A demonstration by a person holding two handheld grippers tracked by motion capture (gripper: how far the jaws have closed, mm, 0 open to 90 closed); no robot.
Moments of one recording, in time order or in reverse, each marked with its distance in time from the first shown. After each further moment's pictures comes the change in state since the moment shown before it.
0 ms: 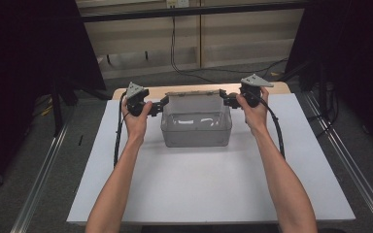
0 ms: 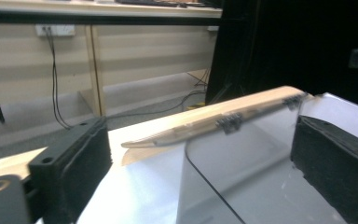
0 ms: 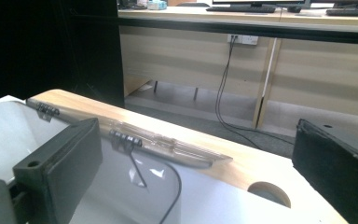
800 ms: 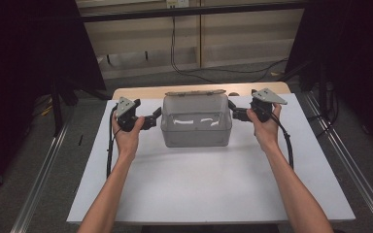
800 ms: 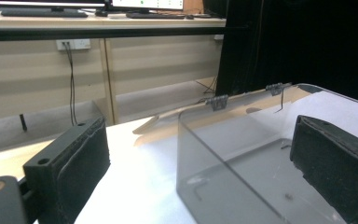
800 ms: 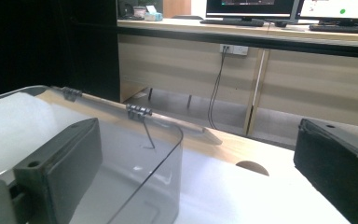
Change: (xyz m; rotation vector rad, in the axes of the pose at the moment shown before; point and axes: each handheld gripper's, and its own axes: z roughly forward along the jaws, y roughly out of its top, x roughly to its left) left arm -0.016 -0.018 -0.053 -0.053 0.049 0.020; right arm 0.008 -0.018 -0.057 -0.053 -0.027 -0.027
